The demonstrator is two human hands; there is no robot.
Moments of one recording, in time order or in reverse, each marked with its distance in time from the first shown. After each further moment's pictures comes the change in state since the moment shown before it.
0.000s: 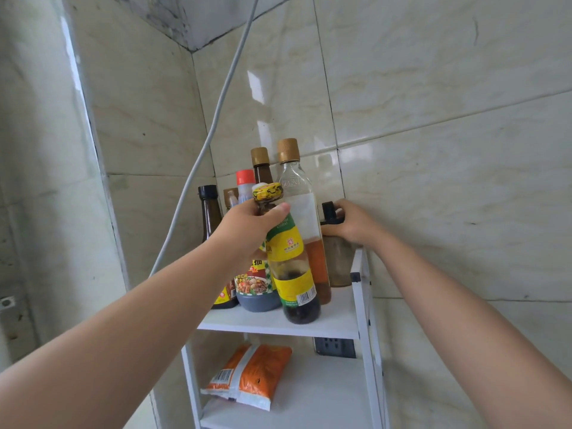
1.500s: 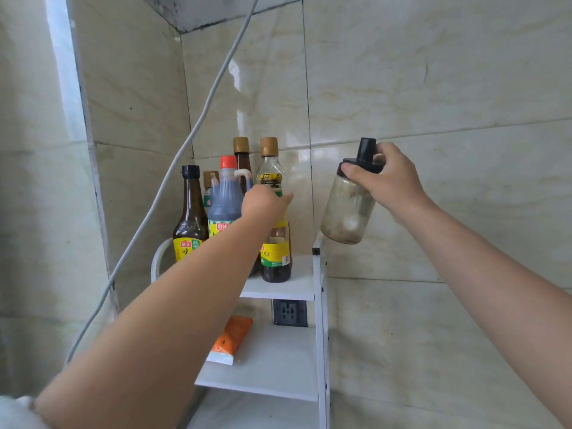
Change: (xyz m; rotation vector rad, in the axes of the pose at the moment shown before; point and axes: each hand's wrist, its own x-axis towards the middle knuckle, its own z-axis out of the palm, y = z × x) left_hand 0.016 0.005 0.047 0.677 0.154 0.090; right_hand -0.107 -0.084 -0.091 0.050 0.451 -0.039
